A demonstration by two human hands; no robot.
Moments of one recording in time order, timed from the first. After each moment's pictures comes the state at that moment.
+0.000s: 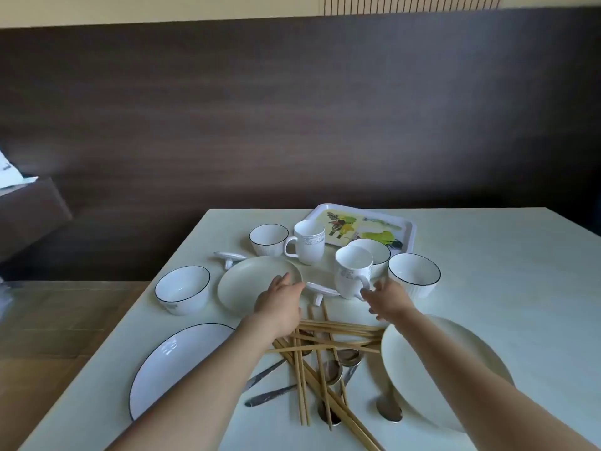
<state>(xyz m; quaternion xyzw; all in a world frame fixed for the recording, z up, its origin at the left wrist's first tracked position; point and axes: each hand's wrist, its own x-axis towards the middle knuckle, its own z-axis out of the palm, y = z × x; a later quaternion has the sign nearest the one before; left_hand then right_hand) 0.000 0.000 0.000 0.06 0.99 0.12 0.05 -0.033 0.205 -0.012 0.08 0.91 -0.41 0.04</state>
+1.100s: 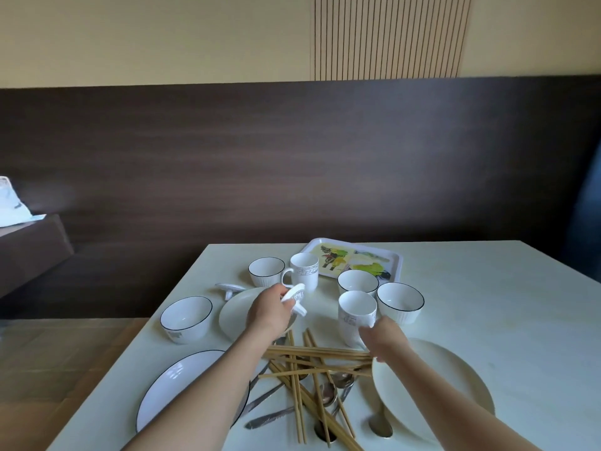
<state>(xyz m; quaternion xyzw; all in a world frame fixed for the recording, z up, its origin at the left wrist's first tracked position) 0.017 0.000 0.044 -0.09 0.93 0.35 -0.08 0.015 0.203 0.008 0.15 0.91 -0.38 0.06</state>
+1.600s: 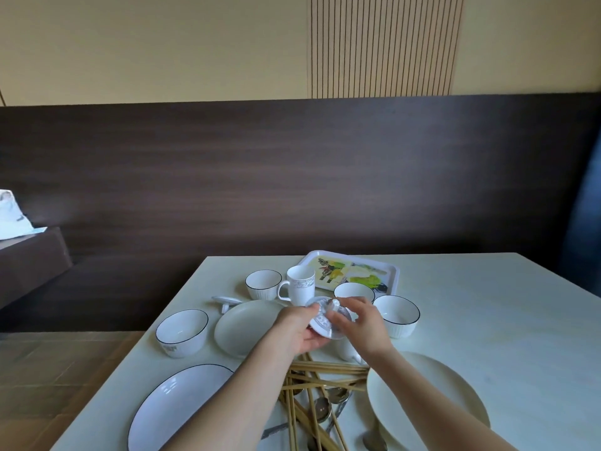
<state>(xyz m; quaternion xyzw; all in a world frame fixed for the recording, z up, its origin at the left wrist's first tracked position) 0.028 0.057 0.067 -0.19 0.60 0.77 0.13 0.017 0.188 0.030 -0.08 0.82 -0.55 -0.11</state>
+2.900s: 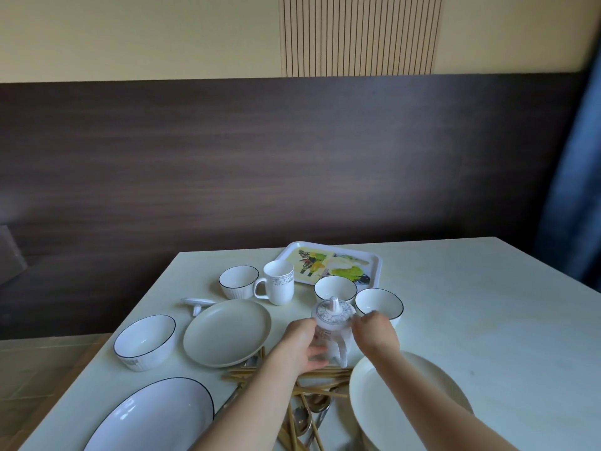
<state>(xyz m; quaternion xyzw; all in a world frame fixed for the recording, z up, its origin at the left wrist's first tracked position) -0.009 0.101 0.023 -0.22 0.61 0.73 0.20 -0.030 0.232 -0.001 0.18 0.91 -0.38 -0.02</state>
